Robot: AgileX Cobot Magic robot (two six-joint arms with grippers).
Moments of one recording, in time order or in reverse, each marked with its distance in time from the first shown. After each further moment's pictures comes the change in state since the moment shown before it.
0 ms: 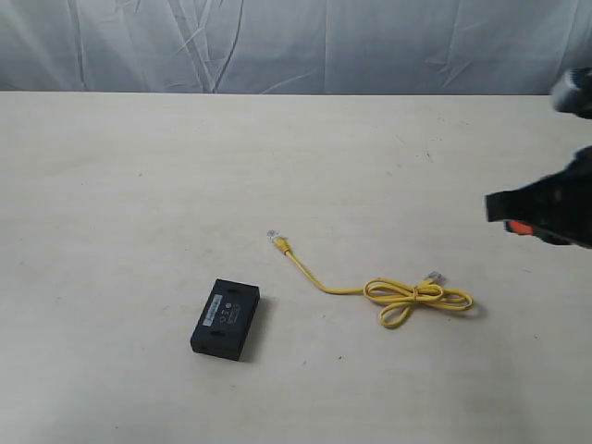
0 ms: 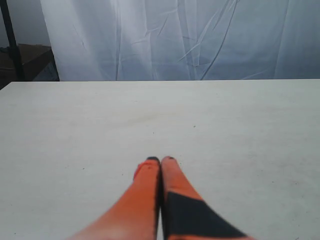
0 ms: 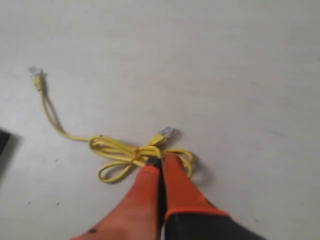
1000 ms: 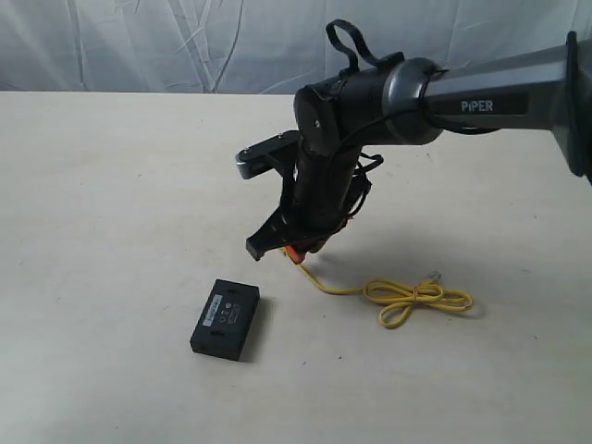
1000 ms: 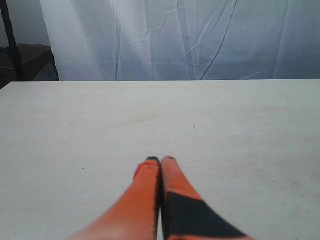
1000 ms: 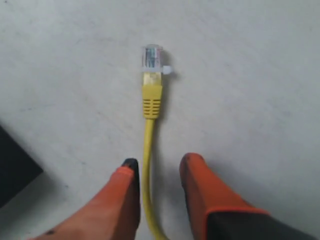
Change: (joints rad) left arm 0.000 0.000 0.000 0.000 0.000 0.000; right arm 0.504 0.996 -0.816 -0.286 0.239 0.154
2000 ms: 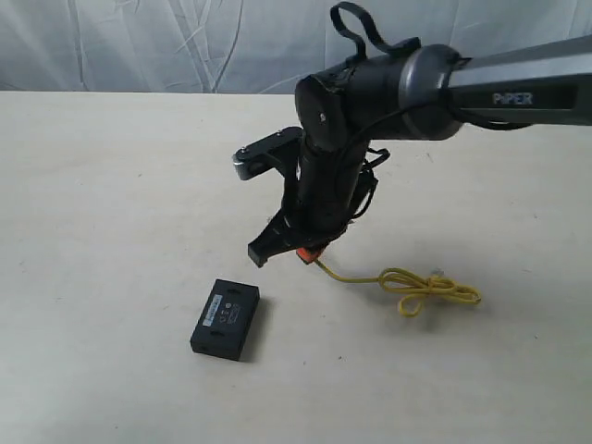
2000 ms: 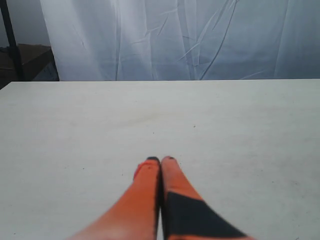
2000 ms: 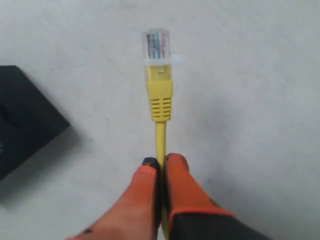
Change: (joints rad) left arm 0.000 0.000 0.000 0.000 0.000 0.000; right arm 0.030 -0.095 0.060 -0.021 0.048 0.007
